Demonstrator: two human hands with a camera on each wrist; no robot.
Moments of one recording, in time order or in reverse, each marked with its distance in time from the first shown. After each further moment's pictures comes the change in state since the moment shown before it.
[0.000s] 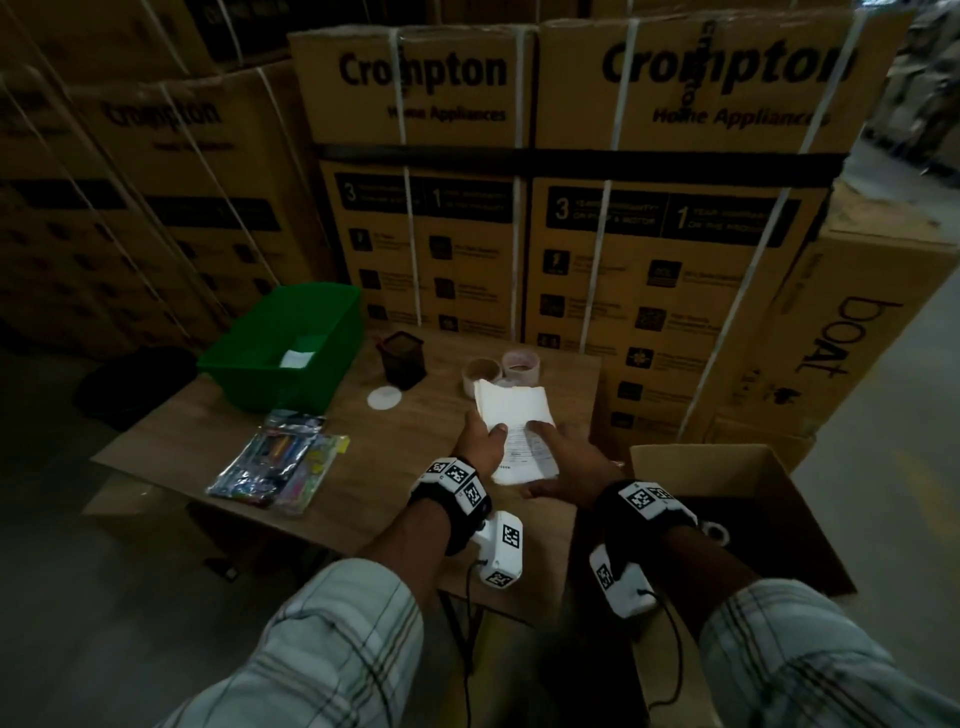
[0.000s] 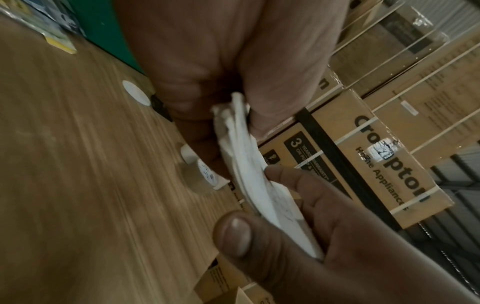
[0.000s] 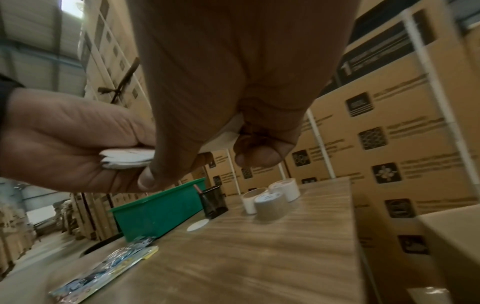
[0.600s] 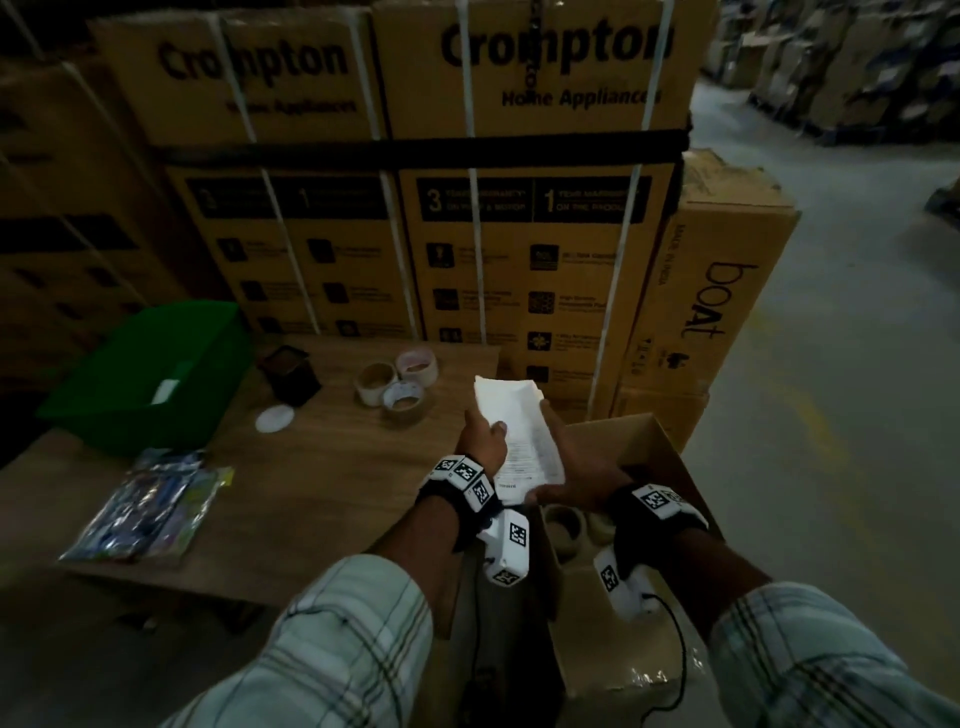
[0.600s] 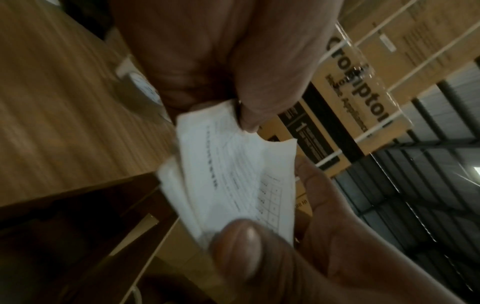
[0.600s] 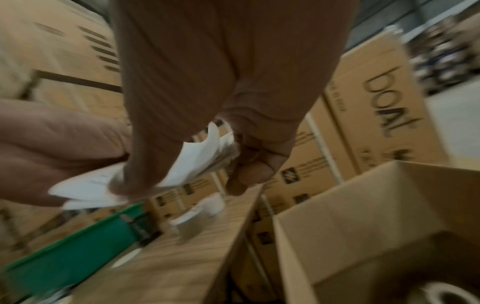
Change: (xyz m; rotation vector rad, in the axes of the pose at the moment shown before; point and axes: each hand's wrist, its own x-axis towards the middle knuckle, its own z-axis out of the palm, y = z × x) left_hand -0.003 0.057 0.159 0.106 -0.127 0.008; right_hand -0.063 0.151 -0.046 0.343 0.071 0.057
